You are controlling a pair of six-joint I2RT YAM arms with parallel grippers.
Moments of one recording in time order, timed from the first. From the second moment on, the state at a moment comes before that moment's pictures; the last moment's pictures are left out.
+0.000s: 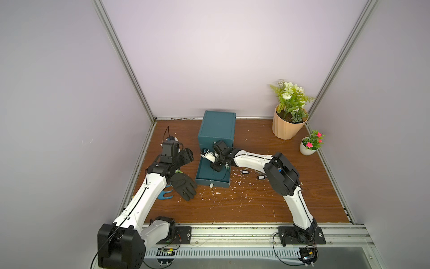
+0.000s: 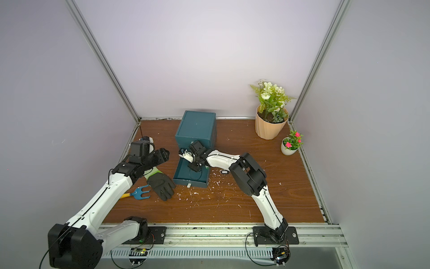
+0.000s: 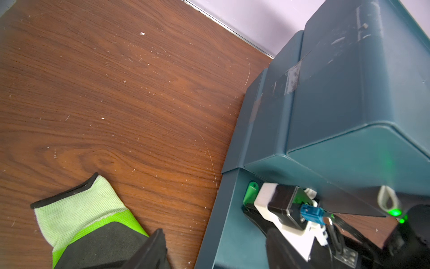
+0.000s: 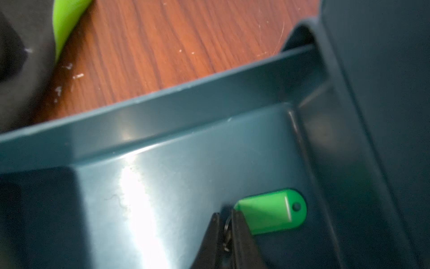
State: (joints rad) left arm -0.15 1.10 0.84 -0.44 0.05 -0.54; right arm 0.85 2.22 1.62 -0.29 -0.08 -0.30
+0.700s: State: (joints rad) left arm -0.15 1.12 0.87 -0.38 0.07 -0.55; right arm 0.85 2.00 1.55 -0.30 -0.06 -0.30
